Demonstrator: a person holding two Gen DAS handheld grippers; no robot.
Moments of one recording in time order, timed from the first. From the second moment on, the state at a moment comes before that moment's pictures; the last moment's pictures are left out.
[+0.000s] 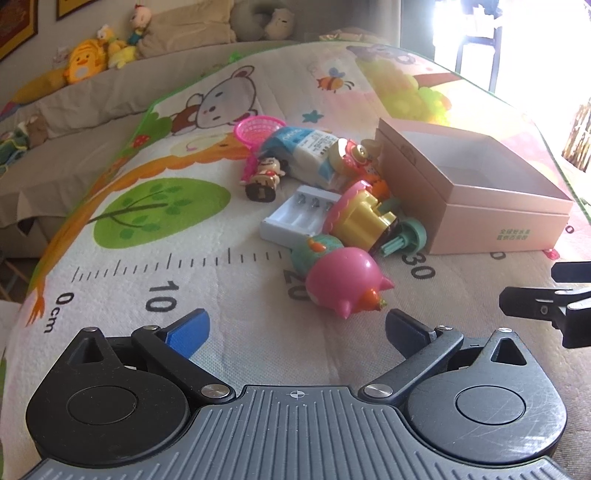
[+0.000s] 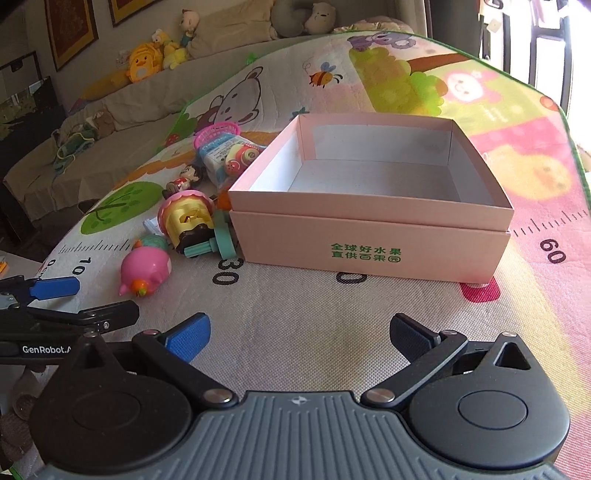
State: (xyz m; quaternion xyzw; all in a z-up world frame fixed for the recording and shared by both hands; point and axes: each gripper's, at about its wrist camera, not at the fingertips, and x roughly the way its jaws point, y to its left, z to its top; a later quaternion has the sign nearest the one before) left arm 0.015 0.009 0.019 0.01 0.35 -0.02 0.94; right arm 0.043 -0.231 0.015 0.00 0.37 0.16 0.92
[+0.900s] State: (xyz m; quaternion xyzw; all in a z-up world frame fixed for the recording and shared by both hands) left arm 0.030 0.079 0.024 0.02 0.35 0.07 0.93; right arm 0.118 -0.085 0.032 -0.19 0.32 0.26 0.89
